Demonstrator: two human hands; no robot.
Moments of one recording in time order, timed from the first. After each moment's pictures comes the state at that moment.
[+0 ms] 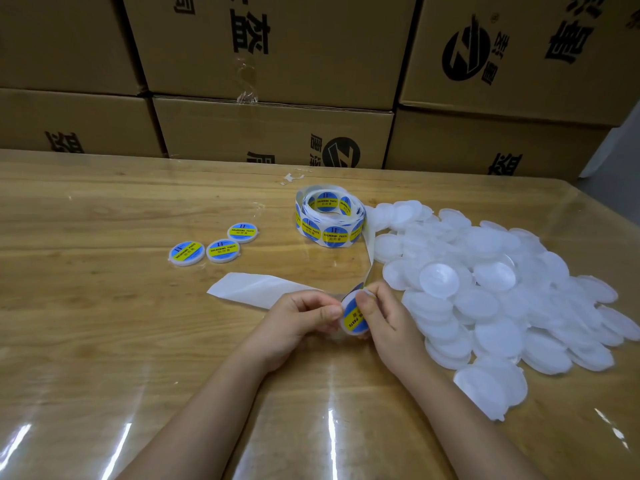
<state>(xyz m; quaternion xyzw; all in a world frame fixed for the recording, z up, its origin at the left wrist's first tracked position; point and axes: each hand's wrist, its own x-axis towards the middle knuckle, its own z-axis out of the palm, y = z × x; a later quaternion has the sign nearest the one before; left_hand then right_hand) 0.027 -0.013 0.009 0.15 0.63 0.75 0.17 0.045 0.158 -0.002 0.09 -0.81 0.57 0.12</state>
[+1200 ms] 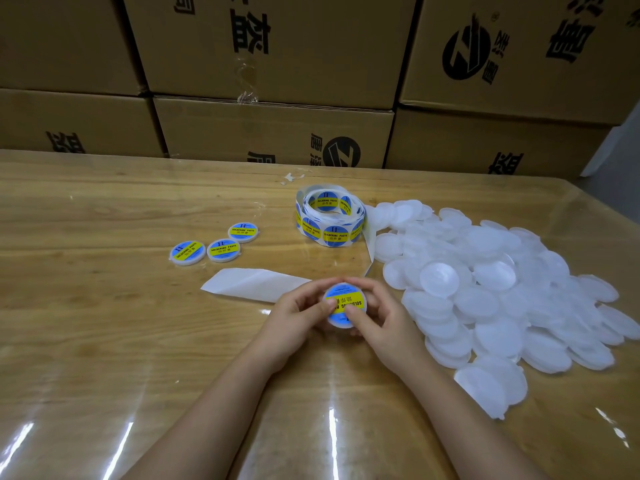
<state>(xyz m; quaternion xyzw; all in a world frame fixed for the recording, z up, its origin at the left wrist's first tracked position) 0.025 -0.006 0.001 0.15 0.64 0.75 0.10 0.049 0.155 0.004 0.12 -0.76 0.64 0.06</state>
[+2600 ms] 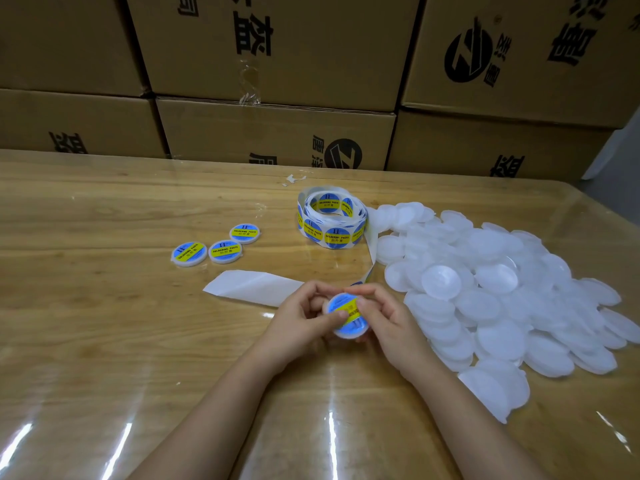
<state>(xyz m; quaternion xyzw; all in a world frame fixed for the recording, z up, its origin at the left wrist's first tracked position) 0.026 -0.005 0.001 0.15 0.66 0.73 0.09 0.044 0.161 0.002 0.08 -0.74 0.66 0.01</state>
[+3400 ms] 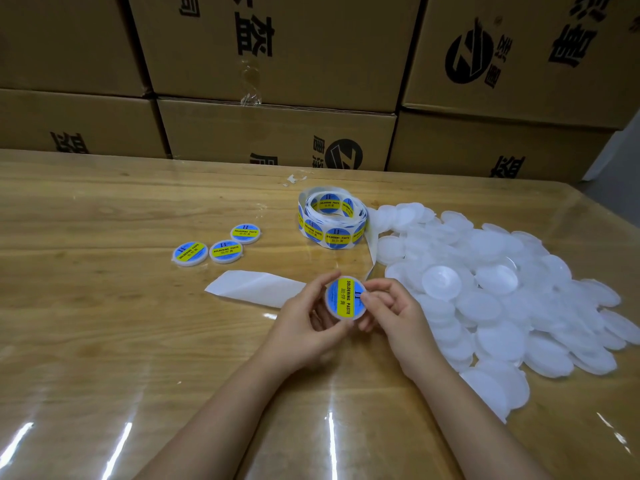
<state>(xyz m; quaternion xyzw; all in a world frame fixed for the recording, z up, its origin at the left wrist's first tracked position) 0.033 -0.002 0.003 0.22 0.76 0.61 -0.05 0.043 0.158 0.012 0.04 -0.69 0.72 0.06</state>
